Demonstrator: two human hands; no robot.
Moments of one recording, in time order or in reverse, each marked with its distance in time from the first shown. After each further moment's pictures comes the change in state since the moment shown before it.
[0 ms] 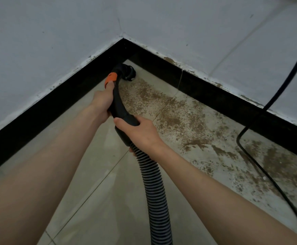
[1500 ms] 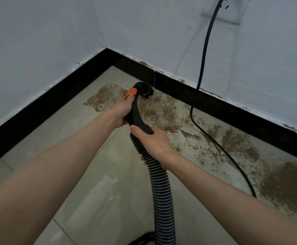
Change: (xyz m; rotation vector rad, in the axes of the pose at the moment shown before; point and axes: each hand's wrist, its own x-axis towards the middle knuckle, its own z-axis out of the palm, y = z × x) left_hand -0.116 -0.021 0.067 0.158 -0.292 -0.063; right_hand -0.115 0.033 -0.071 0.055 0.094 0.079
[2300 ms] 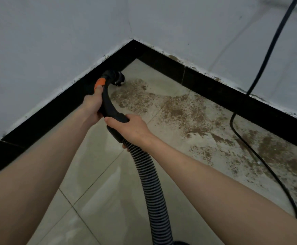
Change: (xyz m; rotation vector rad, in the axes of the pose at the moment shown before) left_hand 0.026 -0.005 -0.141 -0.194 0.379 0.031; right_hand 0.061 -0.036 0.111 -0.209 -0.207 -0.126
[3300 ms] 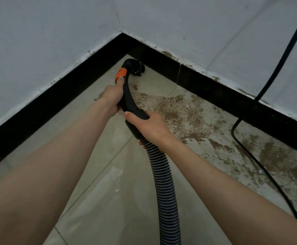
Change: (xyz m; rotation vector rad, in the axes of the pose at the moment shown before) left_hand 0.032 0.002 0.092 0.103 -0.127 0.034; right_hand 0.029 0.027 -0.061 0.123 0.148 0.036
